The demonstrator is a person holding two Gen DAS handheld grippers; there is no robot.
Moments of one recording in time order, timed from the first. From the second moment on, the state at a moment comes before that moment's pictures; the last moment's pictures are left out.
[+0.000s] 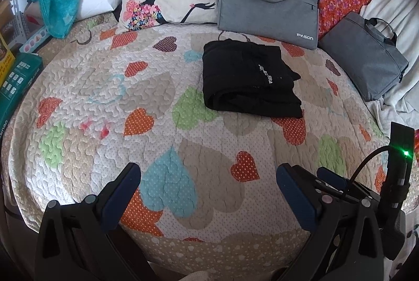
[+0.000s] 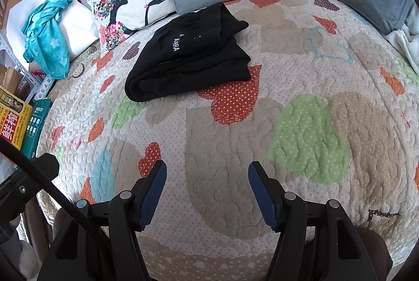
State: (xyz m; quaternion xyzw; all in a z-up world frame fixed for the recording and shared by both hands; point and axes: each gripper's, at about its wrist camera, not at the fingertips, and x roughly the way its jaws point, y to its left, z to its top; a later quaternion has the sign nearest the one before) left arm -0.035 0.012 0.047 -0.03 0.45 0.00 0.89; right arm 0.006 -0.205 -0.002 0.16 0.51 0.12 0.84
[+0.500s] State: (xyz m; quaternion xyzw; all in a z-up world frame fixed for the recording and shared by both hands) left arm -0.031 0.014 0.039 -0.04 0.46 -0.01 0.89; right arm 0.005 -0.205 -0.009 0.16 0.51 0.12 0.84
